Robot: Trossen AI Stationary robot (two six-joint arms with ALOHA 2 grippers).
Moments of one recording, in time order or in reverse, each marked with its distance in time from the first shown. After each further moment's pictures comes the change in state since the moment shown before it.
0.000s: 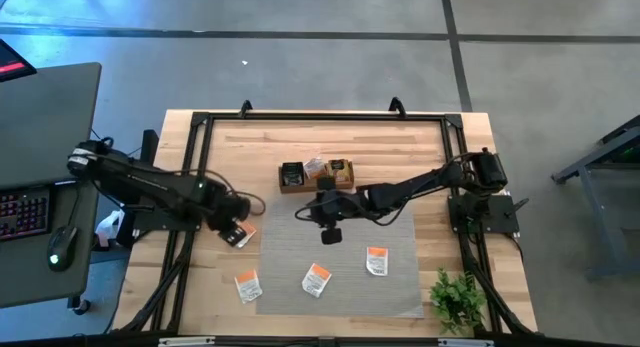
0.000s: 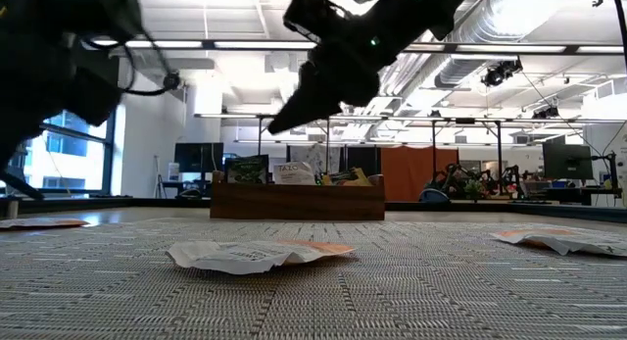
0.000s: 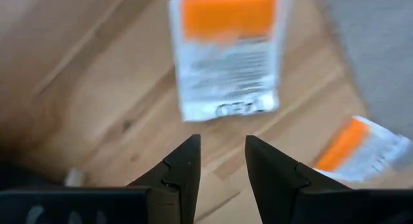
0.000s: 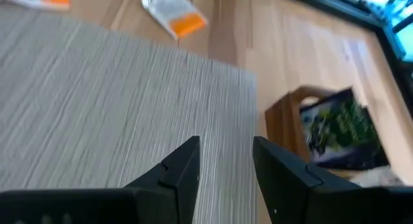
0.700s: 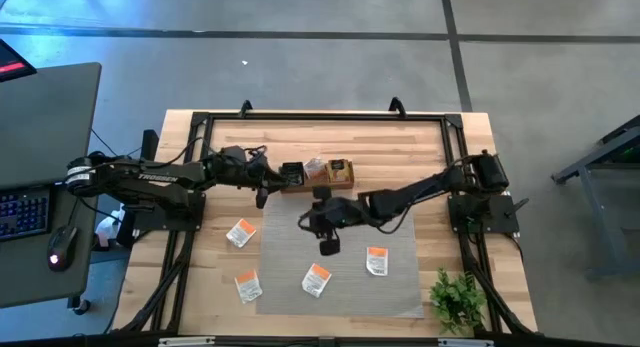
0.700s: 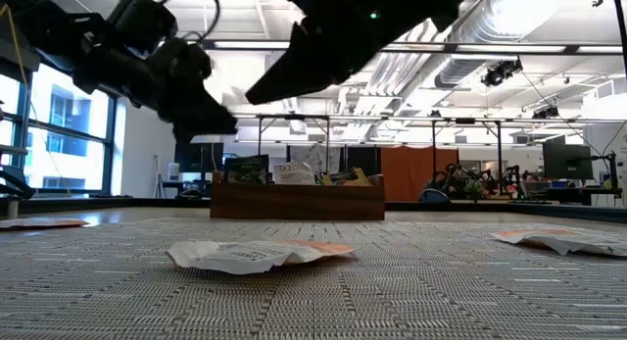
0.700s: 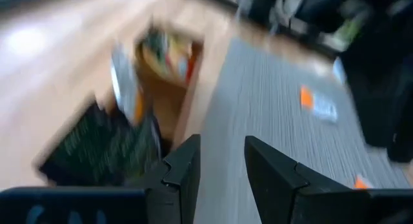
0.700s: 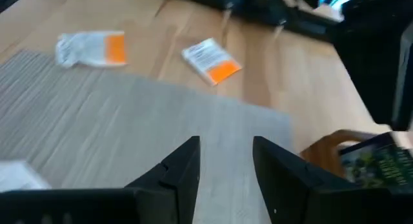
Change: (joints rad) left arm 0.507 0.027 -0.245 1.302 0.003 0.800; right arm 0.047 0.000 0.000 0.114 -0.068 0.053
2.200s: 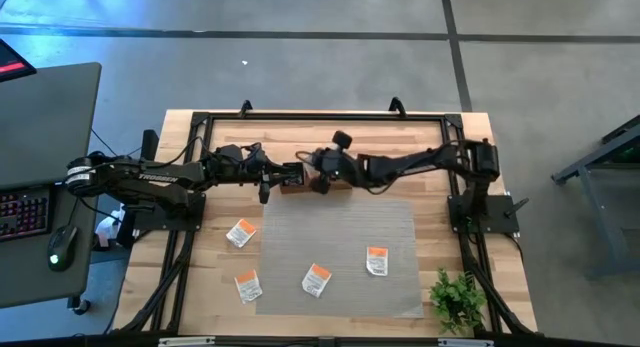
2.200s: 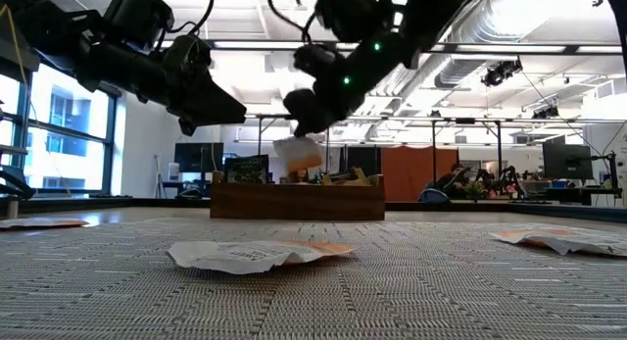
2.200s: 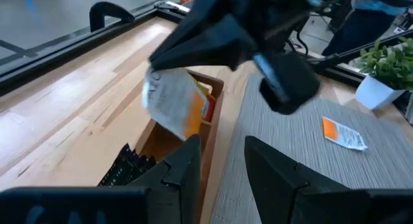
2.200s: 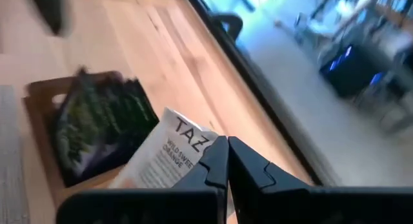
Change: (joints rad) left arm 0.000 0.000 -0.006 0.112 -0.107 0.051; right arm -0.280 0.020 -0.002 0.016 0.392 0.039
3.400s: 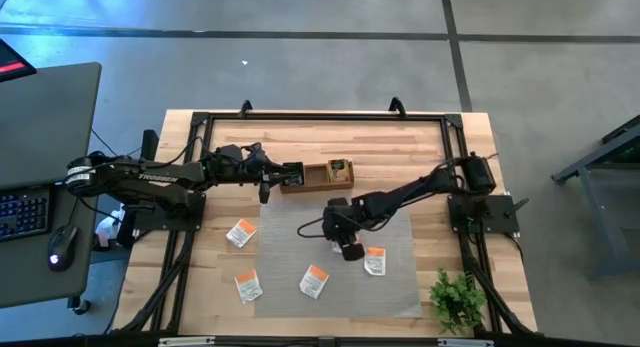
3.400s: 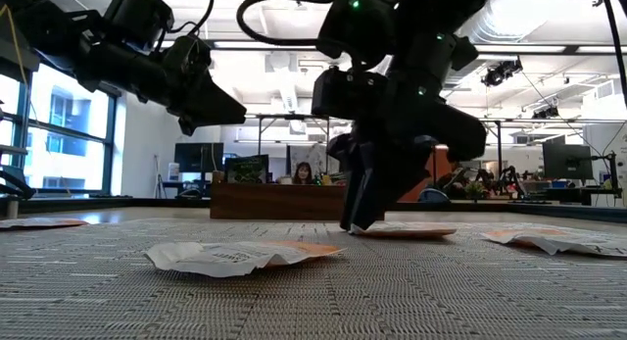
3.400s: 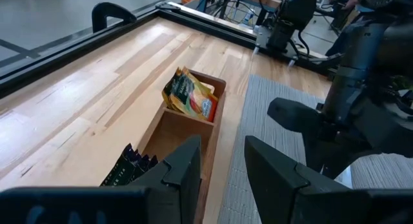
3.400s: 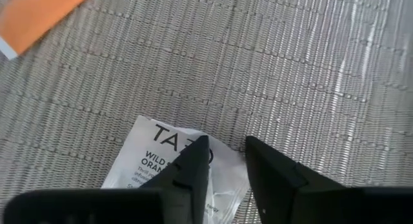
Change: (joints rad) left arm 0.000 0.000 0.000 0.000 -0.008 0.003; right arm 0.256 0.116 -0.025 -0.488 -0.573 -0.013
